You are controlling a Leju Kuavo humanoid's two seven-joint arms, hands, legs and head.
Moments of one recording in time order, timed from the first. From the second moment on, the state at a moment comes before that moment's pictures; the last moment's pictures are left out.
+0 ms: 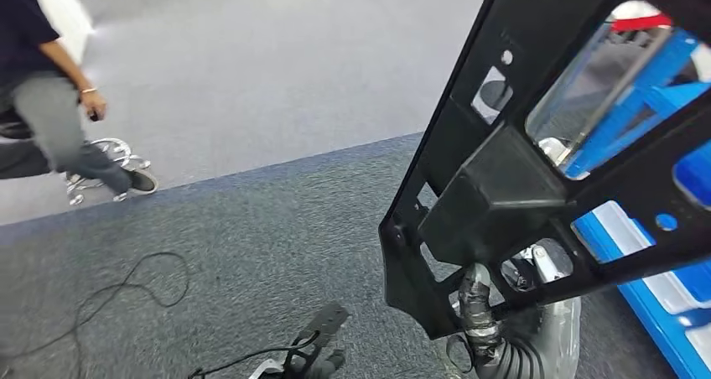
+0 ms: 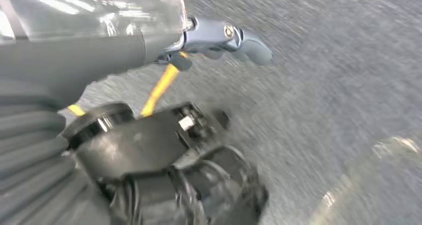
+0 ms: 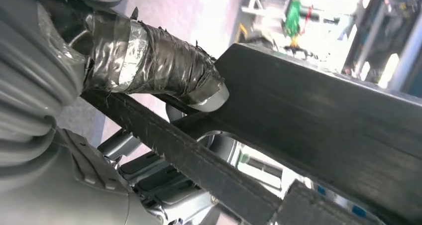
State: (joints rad) left arm -0.18 0.05 -0.96 -0.89 0.08 0.64 0.48; right arm 0.06 -0.14 0.67 -2.05 0.62 -0.70 0.01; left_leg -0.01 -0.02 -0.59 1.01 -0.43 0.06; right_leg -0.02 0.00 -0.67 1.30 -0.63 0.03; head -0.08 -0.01
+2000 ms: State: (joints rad) left arm -0.09 0.04 -0.80 -0.40 0.59 0.50 -0.18; right arm -0.04 -0.14 0.67 -1.96 0.32 -0.70 -0.23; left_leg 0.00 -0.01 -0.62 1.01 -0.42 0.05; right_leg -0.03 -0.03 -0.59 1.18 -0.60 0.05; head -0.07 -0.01
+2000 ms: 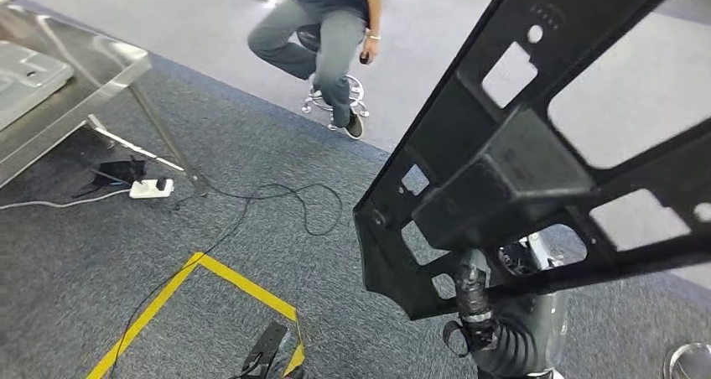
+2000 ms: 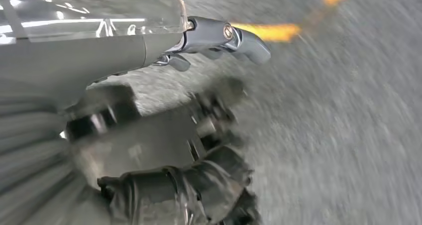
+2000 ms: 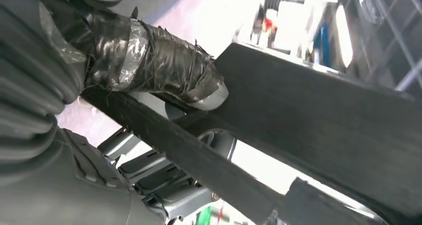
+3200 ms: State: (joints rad) left arm -0.08 0.04 -0.77 -0.24 0.59 0.45 -0.17; right arm -0.06 -0.11 0.73 -1.93 0.29 -0.70 -0.25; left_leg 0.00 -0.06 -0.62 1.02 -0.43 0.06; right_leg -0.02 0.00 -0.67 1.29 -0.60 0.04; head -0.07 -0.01
